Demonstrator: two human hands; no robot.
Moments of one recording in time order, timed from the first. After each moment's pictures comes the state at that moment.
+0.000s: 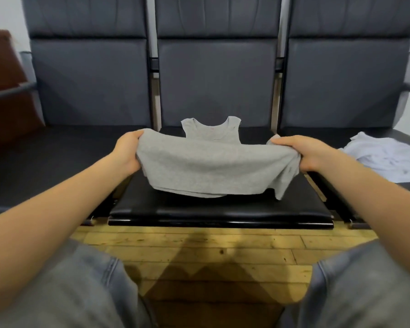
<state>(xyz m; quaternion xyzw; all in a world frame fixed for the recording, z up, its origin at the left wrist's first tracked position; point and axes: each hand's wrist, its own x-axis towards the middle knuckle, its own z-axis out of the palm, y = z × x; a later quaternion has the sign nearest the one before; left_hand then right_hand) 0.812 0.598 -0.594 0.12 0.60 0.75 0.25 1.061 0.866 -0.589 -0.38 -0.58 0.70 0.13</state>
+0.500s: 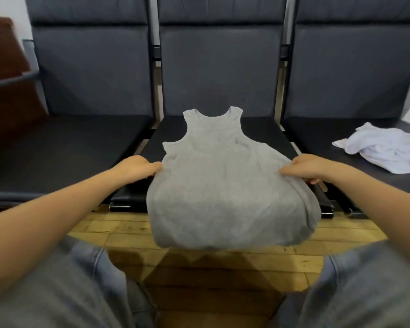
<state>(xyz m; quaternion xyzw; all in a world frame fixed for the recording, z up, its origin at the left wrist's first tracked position) 0.814 0.577 -0.645 0.27 0.93 0.21 0.16 1.088 0.869 -0.636 -0.45 -0.85 0.26 -0.04</state>
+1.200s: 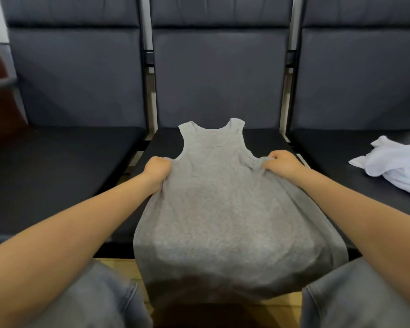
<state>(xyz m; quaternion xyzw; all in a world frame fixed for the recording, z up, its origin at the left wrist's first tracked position) 0.762 0.692 -0.669 0.15 0.83 0.51 0.18 0.975 0.914 -0.654 -0.42 -0.83 0.33 0.15</state>
